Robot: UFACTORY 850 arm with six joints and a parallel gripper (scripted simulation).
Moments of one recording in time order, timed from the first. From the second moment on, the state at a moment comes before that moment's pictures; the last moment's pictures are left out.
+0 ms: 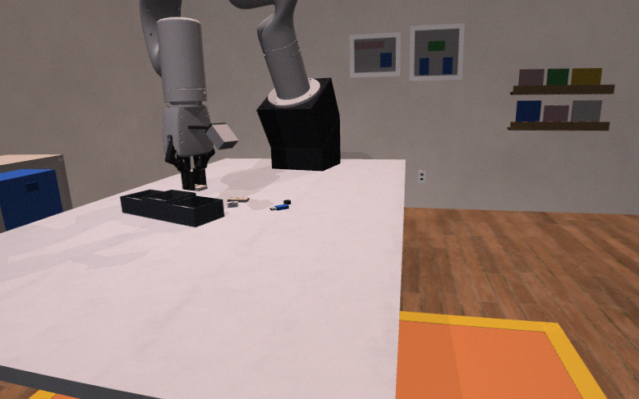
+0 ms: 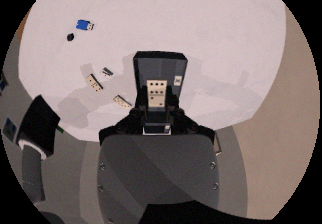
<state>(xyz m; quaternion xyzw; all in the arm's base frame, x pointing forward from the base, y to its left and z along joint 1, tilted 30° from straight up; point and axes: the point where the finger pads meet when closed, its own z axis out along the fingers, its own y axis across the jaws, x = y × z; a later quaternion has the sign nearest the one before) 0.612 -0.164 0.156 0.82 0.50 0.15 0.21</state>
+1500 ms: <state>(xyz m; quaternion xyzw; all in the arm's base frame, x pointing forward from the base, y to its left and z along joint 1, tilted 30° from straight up) 0.628 -0.169 0.122 0.83 0.50 0.16 0.21</state>
